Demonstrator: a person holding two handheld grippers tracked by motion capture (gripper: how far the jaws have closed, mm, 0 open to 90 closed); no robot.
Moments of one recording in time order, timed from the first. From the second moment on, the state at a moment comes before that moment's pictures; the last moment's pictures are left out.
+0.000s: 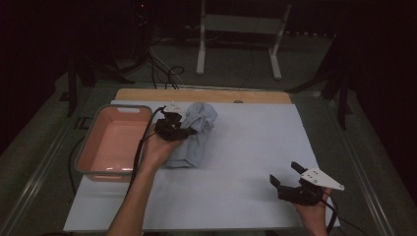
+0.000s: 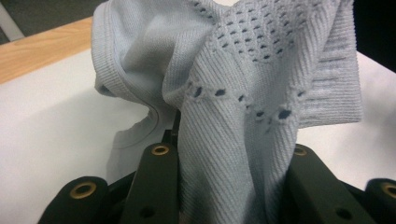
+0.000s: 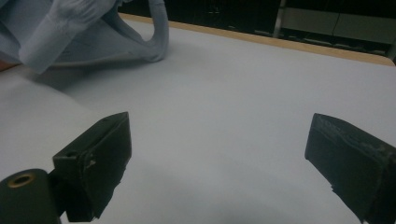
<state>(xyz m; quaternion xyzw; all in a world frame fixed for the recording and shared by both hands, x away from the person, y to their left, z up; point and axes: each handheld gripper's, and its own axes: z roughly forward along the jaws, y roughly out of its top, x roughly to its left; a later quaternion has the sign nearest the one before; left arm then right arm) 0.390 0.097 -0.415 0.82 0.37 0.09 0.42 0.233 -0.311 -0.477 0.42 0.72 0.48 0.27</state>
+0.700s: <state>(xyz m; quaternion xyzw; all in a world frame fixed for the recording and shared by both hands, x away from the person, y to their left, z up) 0.386 0.067 -0.428 0.83 0.36 0.06 0.43 0.233 -0.310 -0.478 0.42 0.72 0.48 0.28</state>
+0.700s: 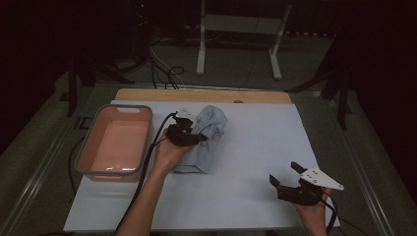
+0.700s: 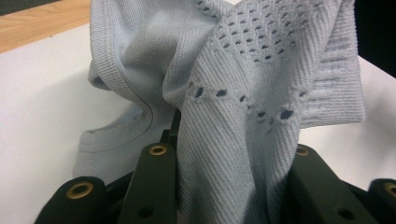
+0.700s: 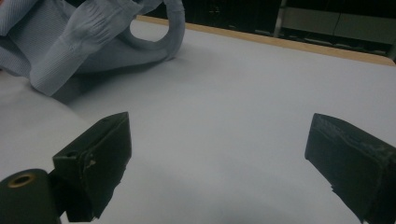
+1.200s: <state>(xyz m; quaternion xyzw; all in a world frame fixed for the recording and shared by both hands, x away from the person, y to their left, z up) 0.387 0.055 -0.423 0.80 0.39 0.09 0.45 0.234 -0.311 -0.478 0.42 0.72 0.48 0.28</state>
